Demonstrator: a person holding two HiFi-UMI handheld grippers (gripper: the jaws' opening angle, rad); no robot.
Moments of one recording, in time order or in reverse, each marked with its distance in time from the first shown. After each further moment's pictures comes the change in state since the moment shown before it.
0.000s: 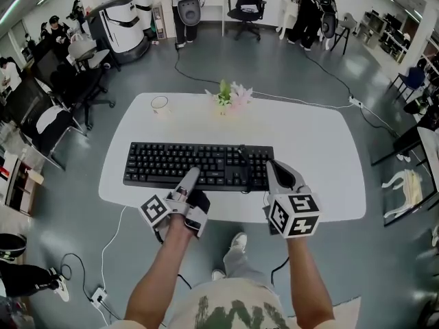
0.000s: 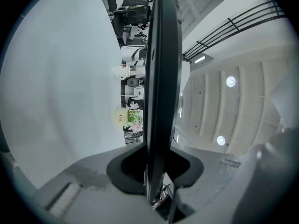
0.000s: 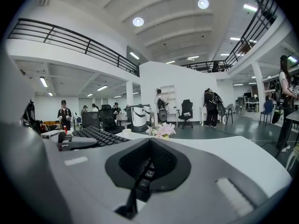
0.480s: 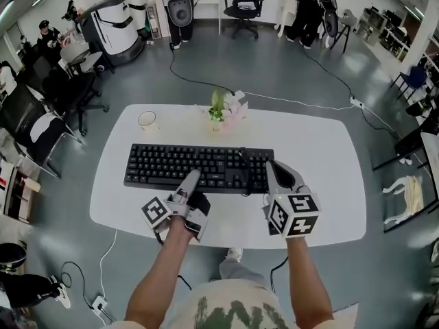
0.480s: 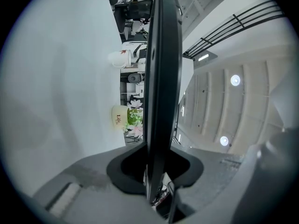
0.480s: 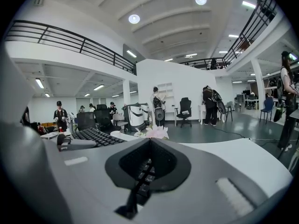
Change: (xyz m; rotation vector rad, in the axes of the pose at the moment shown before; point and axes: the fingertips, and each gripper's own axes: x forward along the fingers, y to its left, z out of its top) left arm 0.089 0.024 0.019 -0.017 0.022 0.024; right arm 0.078 -0.057 0.015 0.022 0.019 -0.013
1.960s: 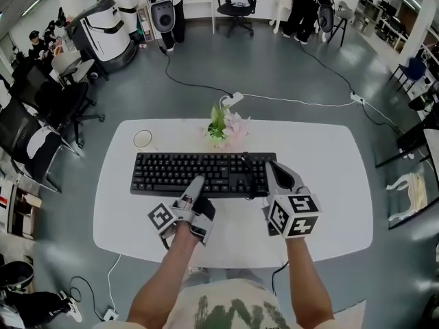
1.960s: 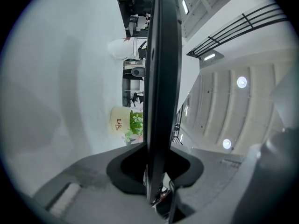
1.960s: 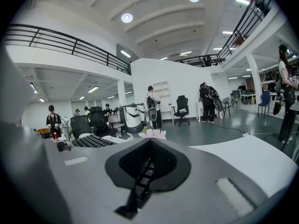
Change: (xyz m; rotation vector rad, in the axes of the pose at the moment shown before) left arm 0.058 0.032 0.035 -0.041 0.023 0.032; right arm 0.073 -0.019 0.007 0.062 0.006 -0.033
